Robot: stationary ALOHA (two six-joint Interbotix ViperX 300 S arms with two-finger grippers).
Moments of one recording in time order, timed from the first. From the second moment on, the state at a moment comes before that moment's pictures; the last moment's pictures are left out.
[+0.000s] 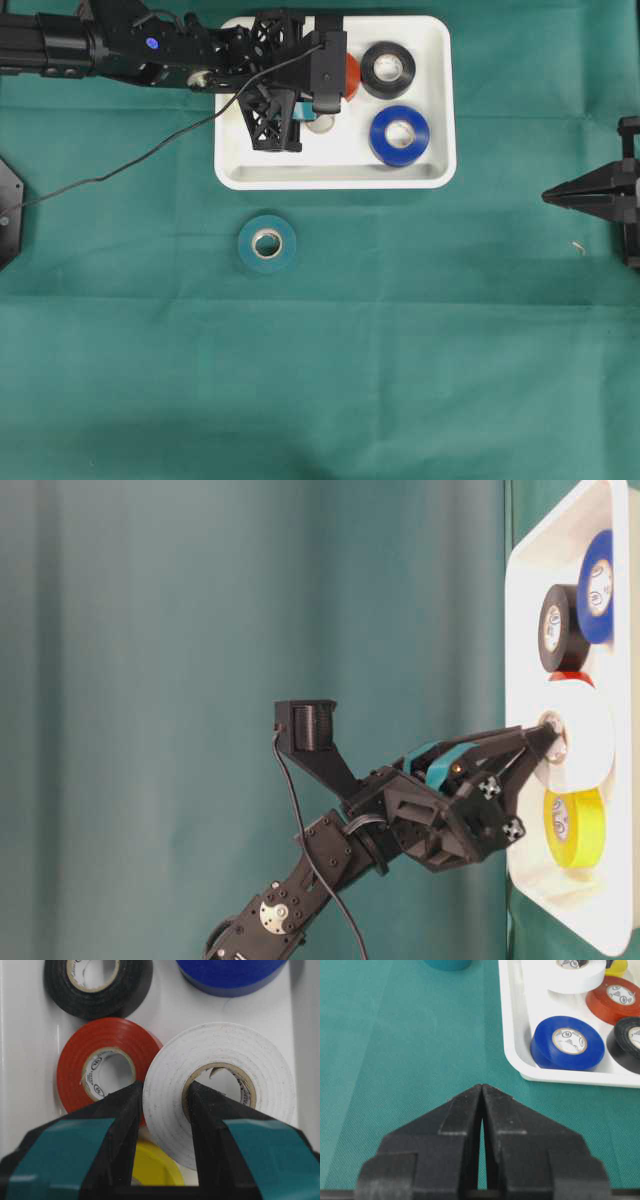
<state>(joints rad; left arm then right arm) 0.32 0.22 0.41 -0.02 0.23 0.44 -0.04 -1.18 1.51 -0.04 -0.01 0.07</state>
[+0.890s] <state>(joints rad) 0.31 0.18 0.43 -0.02 0.24 0.42 -0.04 -1.18 1.51 -0.04 -0.01 0.07</state>
